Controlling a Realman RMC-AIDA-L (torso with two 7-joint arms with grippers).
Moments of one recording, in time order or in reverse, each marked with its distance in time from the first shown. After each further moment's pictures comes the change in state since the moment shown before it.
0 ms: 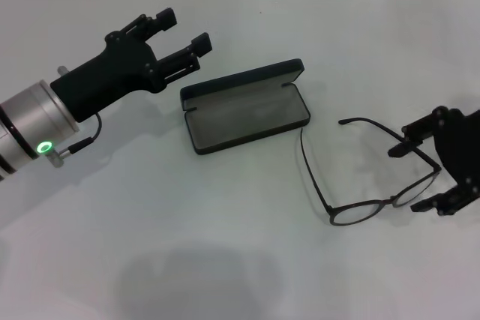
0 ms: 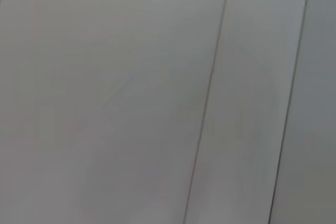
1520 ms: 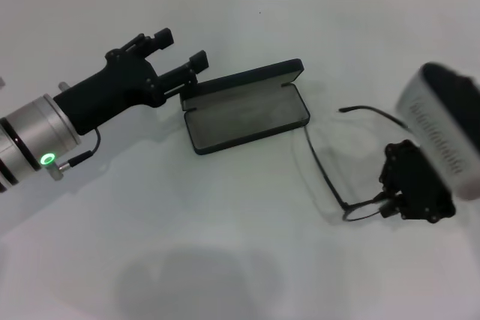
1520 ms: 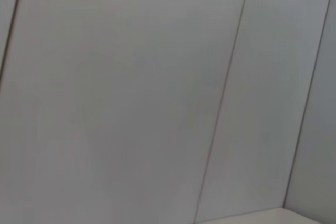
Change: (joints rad) left arm 0.018 -0.006 0.002 0.006 0.023 -0.064 0.005; right arm 0.015 0.001 -0.431 -0.012 -0.073 0.212 0.150
